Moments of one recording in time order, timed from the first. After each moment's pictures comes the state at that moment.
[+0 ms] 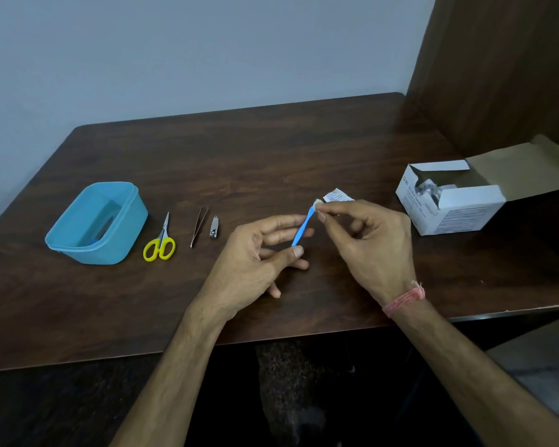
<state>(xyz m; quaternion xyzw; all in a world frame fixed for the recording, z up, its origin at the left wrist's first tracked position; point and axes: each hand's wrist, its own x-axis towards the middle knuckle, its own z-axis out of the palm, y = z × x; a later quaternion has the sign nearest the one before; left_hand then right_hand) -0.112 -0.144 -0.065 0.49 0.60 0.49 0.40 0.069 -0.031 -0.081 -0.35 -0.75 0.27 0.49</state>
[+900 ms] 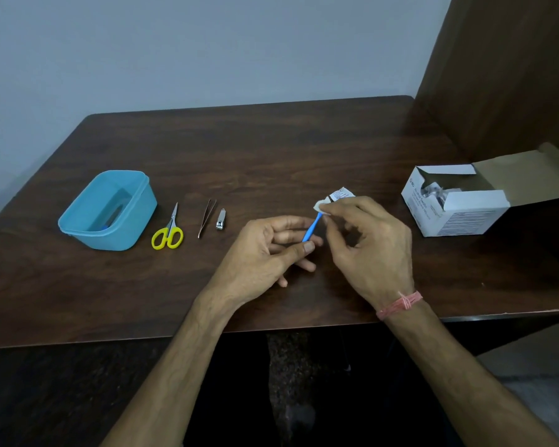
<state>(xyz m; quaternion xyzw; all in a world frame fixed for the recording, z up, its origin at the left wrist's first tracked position) -0.109 -0.144 -0.067 0.48 0.60 0.49 0.41 0.068 -0.041 -0.087 -0.34 -0.79 0.14 0.49</state>
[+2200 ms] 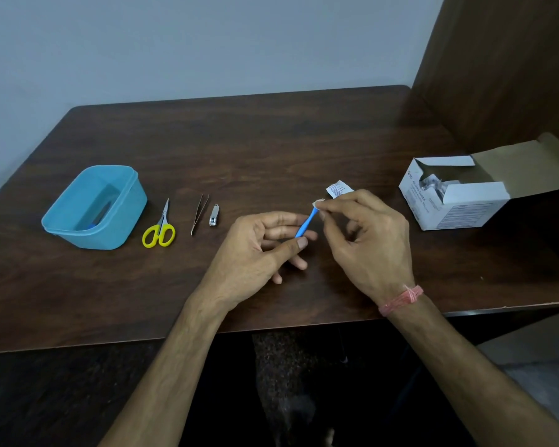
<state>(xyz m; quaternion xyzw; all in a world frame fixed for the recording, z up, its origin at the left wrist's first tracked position) -0.111 -0.148 -0.066 0.47 0.61 0.50 0.40 0.067 -0.038 -0.088 -0.33 -0.80 0.17 0.47</state>
